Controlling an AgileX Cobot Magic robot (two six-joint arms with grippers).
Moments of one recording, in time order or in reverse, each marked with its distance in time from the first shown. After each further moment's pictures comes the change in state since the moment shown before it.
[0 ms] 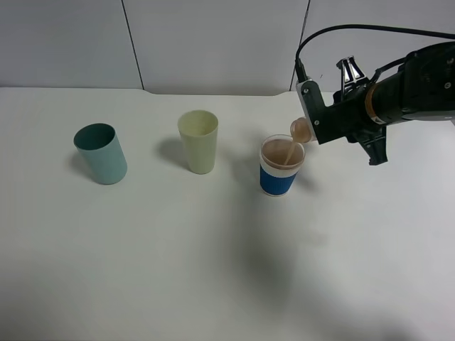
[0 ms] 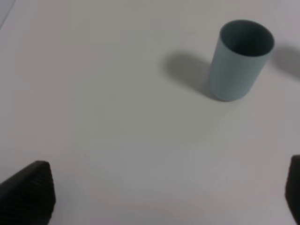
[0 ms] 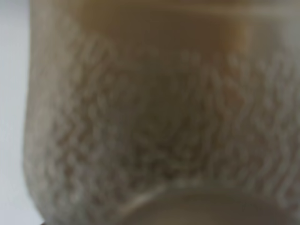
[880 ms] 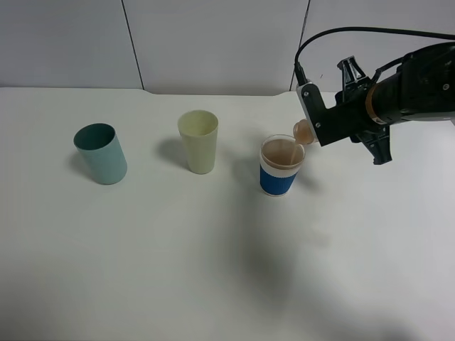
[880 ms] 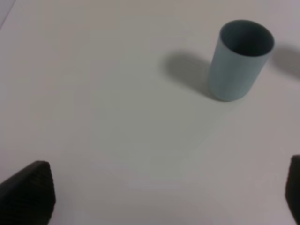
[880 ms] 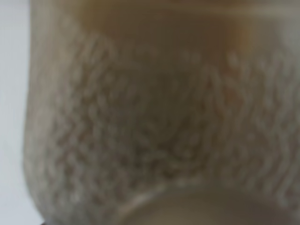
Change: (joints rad) left arm 0.000 0.000 0.000 0.000 0.000 0.000; right arm 0.002 0.000 0.000 -0.024 0.051 -0.010
